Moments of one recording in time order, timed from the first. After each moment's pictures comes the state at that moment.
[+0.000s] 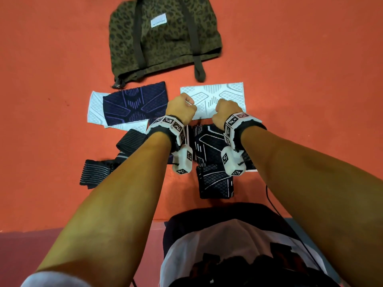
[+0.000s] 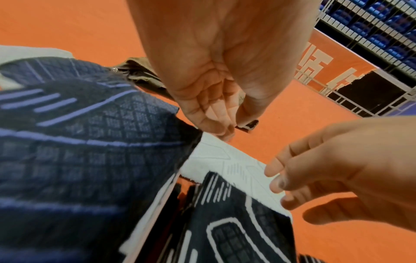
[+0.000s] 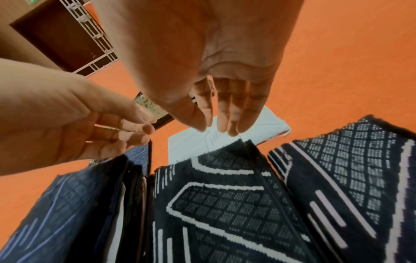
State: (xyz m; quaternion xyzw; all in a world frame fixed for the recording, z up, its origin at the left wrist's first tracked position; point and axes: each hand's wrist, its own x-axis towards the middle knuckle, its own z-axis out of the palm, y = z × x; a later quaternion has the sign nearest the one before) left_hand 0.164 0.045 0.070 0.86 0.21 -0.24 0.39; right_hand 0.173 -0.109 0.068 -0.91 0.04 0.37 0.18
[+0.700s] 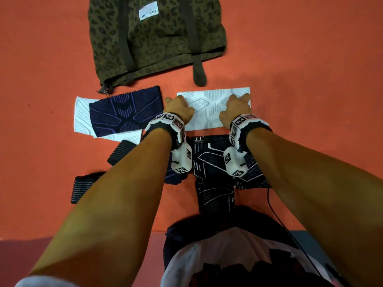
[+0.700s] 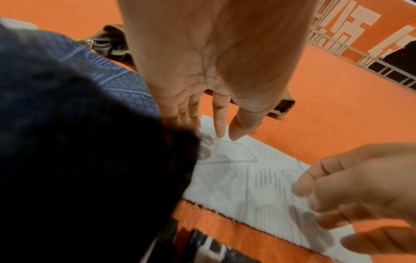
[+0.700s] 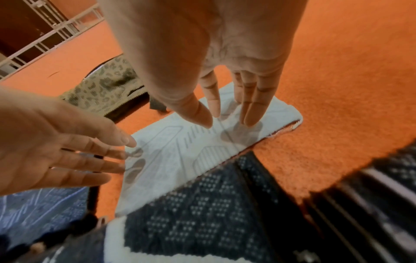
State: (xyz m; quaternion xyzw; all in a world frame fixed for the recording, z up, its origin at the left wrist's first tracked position) left_hand 0.225 0.051 0.005 0.86 0.24 -0.38 0.23; right_hand 0.229 -0.120 0.008 -0.89 0.12 0.41 0.14
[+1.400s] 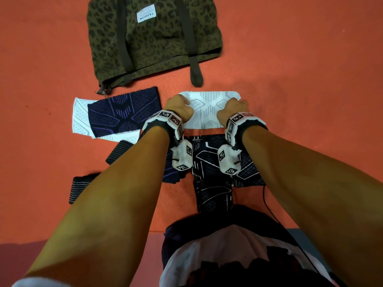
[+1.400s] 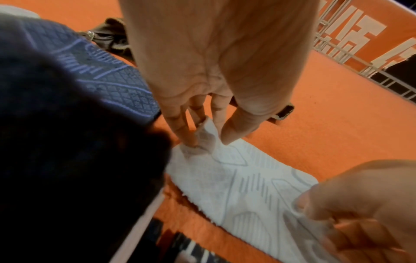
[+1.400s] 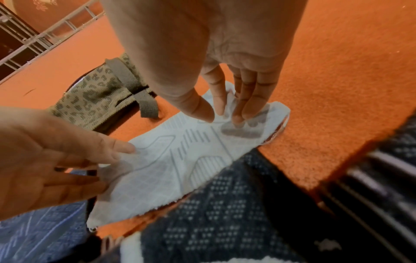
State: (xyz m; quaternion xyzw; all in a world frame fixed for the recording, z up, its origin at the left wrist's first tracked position) left_hand 0.227 0.046 0.024 0.85 0.24 -0.37 0.29; right_hand 0.231 -0.119 0.035 -0.87 0.17 0.44 0.15
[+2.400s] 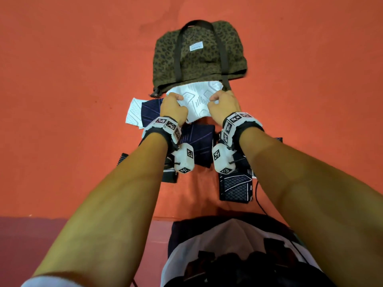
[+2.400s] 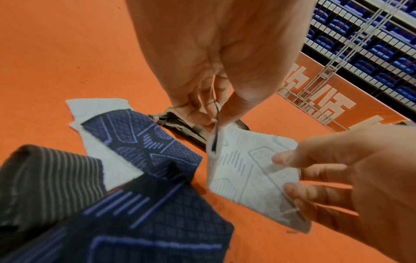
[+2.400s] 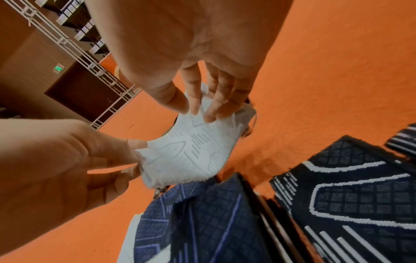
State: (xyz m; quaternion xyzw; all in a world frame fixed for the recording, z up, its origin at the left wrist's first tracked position) left_hand 0.130 0.141 0.136 0.86 0.29 -0.13 0.39; right_hand 0.152 -0.017 0.150 -0.91 0.04 0.21 0.37
